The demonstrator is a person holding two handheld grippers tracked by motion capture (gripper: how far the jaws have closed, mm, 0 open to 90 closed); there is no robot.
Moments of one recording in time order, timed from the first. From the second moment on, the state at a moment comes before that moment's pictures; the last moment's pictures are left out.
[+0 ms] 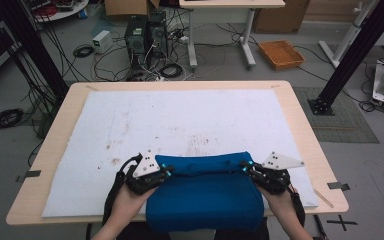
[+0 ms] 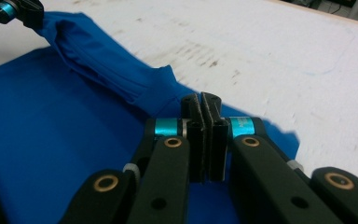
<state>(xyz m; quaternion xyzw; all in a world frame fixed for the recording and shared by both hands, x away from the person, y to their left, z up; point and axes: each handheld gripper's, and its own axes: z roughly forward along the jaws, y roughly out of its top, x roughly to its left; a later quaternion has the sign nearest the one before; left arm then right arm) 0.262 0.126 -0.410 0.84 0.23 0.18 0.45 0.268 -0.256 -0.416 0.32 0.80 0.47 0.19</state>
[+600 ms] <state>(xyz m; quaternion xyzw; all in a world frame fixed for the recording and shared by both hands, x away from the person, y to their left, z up) 0.219 0.123 -0.438 0.88 0.17 0.18 0.40 0.213 -0.253 -0.442 0.28 0.84 0.42 0.19</state>
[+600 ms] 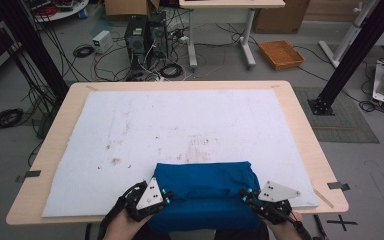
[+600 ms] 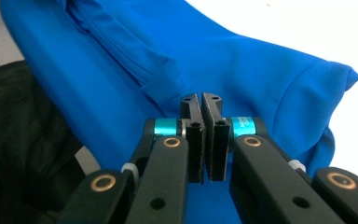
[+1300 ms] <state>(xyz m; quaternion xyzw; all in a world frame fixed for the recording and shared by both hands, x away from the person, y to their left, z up) 0.293 0.156 -0.426 0.79 0.36 0.18 0.46 0.290 -0.280 -0.422 0.43 0.75 0.46 0.18</state>
